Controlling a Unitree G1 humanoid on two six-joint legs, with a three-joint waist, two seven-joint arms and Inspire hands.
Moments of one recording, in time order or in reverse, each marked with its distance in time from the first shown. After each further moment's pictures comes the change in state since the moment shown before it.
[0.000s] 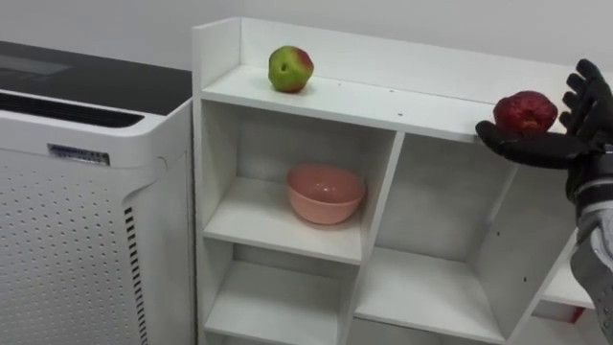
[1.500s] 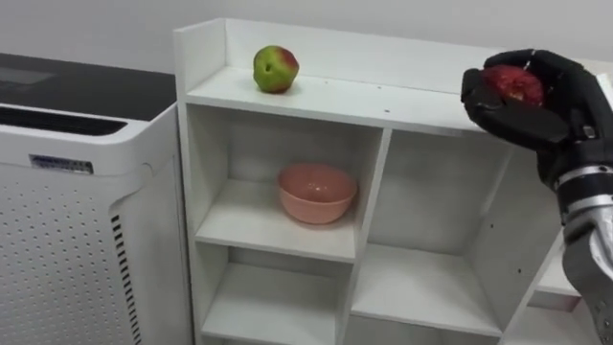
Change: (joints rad) left arm -0.014 0.013 -0.005 0.004 -0.003 -0.033 0.034; right arm 0.113 -0.020 0.072 -0.366 0.076 -0.052 0.074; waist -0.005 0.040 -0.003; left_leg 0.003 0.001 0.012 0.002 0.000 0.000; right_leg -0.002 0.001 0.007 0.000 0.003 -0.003
